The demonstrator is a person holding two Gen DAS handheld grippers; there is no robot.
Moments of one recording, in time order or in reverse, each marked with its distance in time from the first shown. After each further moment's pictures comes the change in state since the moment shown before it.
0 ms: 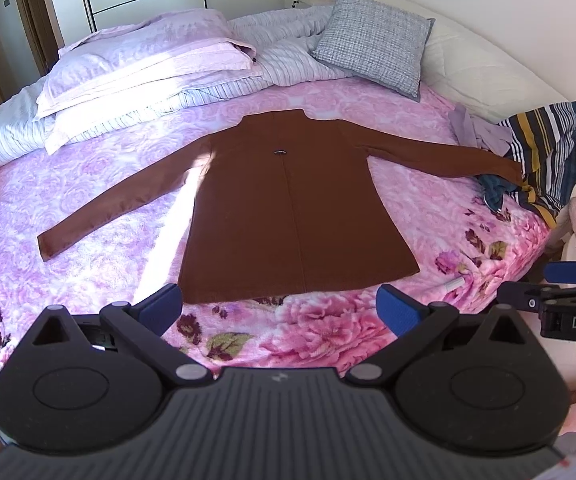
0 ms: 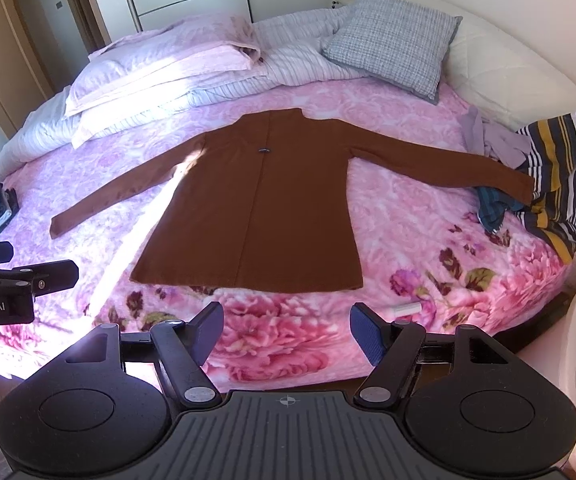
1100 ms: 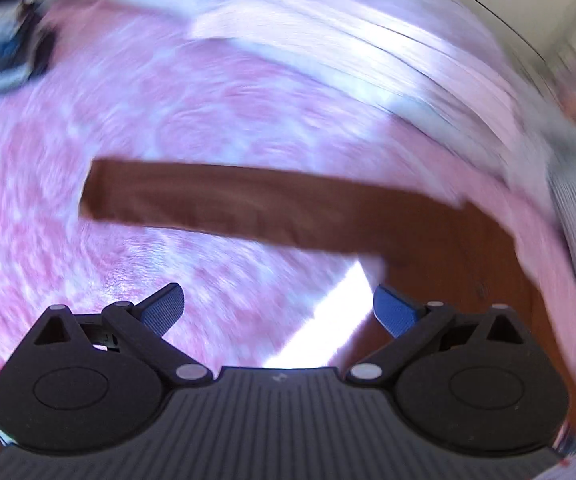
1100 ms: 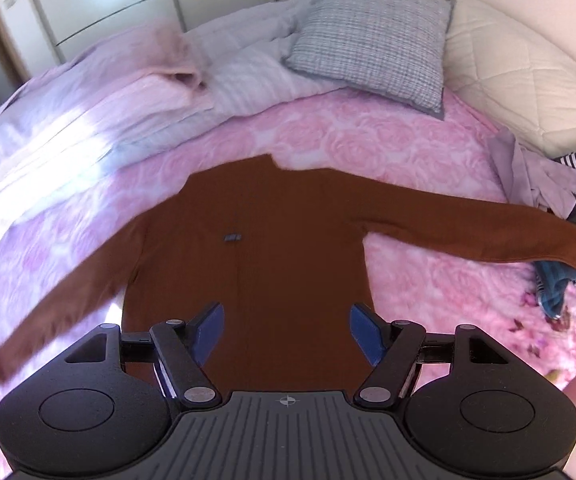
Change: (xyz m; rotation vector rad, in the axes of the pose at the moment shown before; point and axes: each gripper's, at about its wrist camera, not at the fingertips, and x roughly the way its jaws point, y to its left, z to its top) left arm 0.276 0.352 0.085 -0.755 0.100 0.159; right arm 0.241 0.009 0.228 0.196 0.007 -0.133
